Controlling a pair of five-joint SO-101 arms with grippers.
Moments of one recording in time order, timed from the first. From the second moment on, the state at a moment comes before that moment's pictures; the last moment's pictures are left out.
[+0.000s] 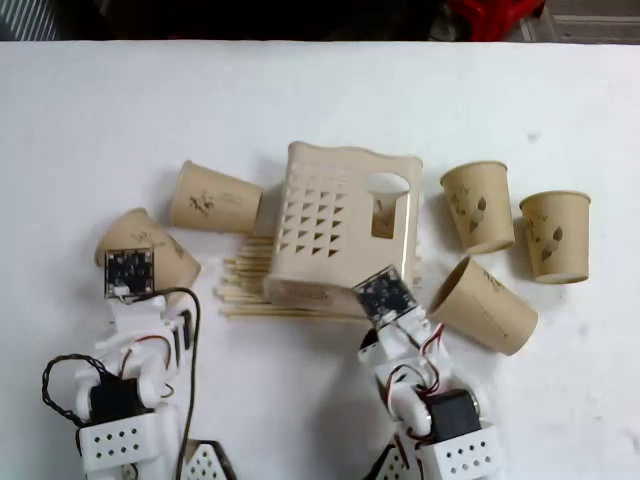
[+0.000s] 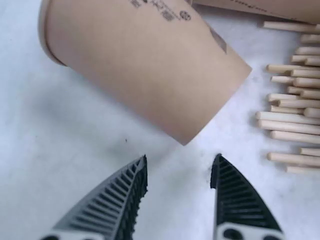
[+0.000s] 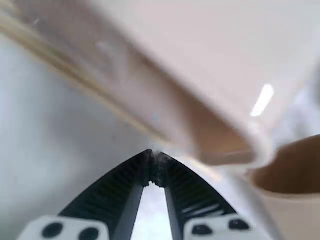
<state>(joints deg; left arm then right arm) -19.0 -94.9 97.4 61.8 -7.5 -18.9 -102.9 96.4 67.0 16.7</state>
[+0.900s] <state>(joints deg) -19.0 -94.9 97.4 61.8 -7.5 1.1 -81.8 60.0 59.7 29.6</state>
